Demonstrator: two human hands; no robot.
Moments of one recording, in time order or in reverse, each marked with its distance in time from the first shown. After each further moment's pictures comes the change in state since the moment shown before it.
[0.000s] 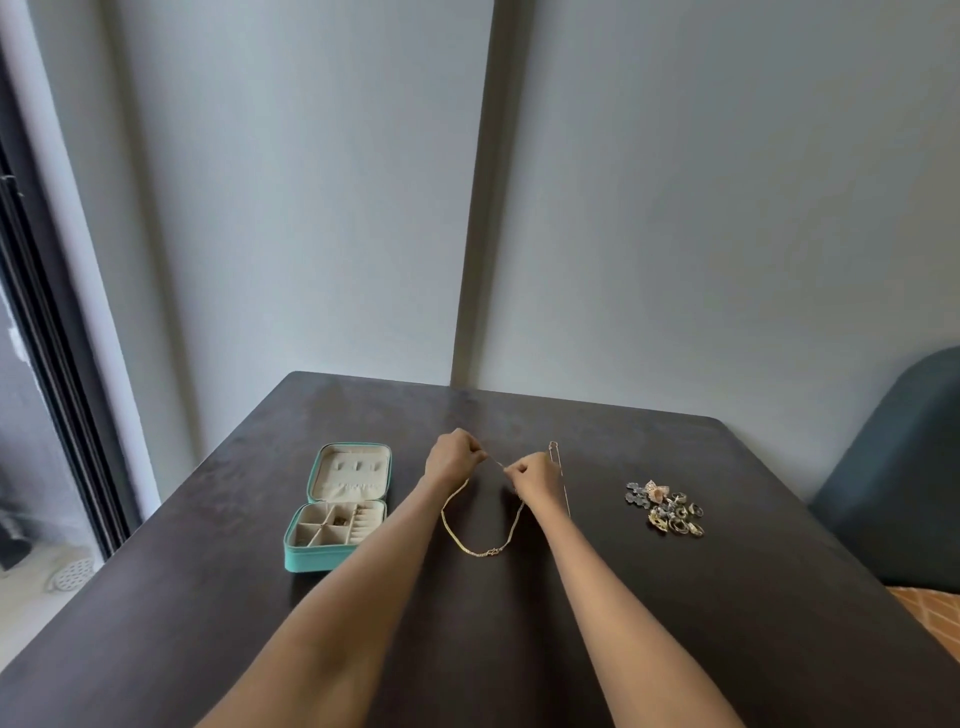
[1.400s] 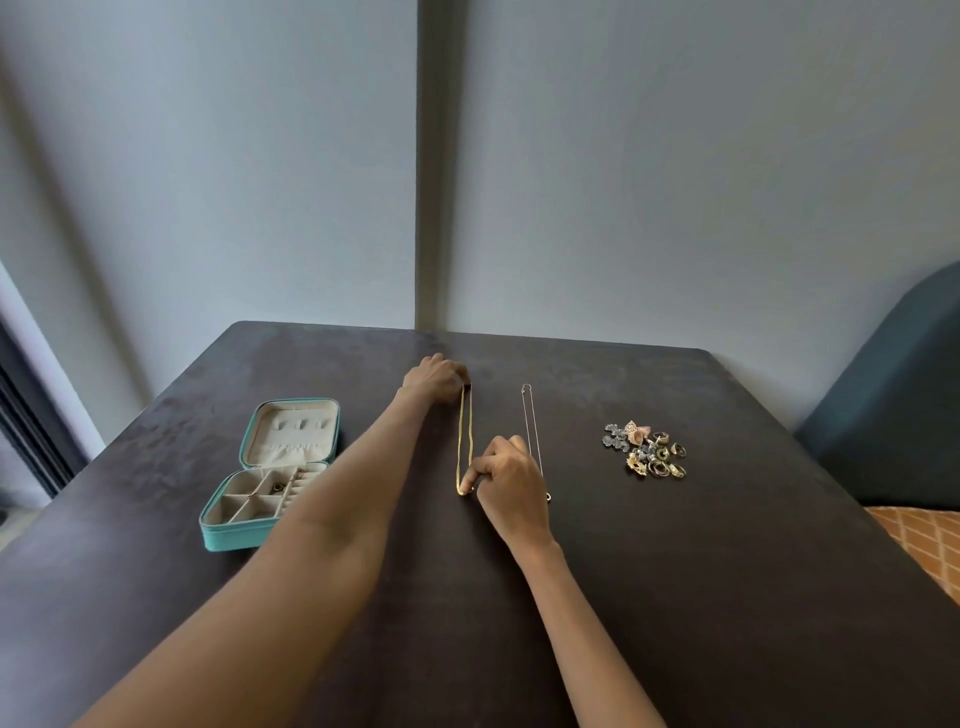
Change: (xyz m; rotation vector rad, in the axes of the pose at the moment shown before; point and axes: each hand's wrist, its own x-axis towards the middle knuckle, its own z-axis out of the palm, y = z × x) left_hand 0.078 0.013 0.017 0.451 -0.229 0.068; right_hand -0.062 0.036 0.008 -0.045 0.194 -0.435
